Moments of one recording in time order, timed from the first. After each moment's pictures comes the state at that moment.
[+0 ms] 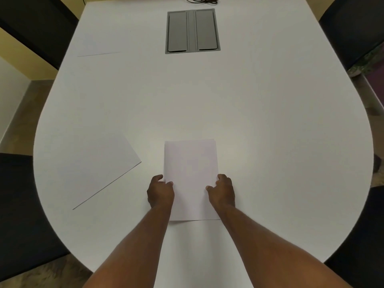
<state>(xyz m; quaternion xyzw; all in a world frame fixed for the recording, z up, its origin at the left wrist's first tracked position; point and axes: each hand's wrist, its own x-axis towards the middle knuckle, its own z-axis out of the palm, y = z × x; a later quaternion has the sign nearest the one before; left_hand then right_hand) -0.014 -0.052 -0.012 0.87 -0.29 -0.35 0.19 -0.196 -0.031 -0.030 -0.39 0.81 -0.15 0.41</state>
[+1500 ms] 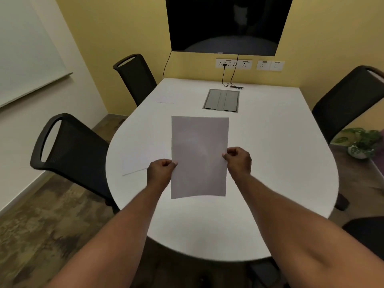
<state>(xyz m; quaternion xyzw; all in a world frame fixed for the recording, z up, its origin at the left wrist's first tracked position) -0.022 0.157 0.224 0.73 -0.39 -0.31 0.47 -0.260 0.080 0.223 -0.49 0.64 -0.46 0.36</state>
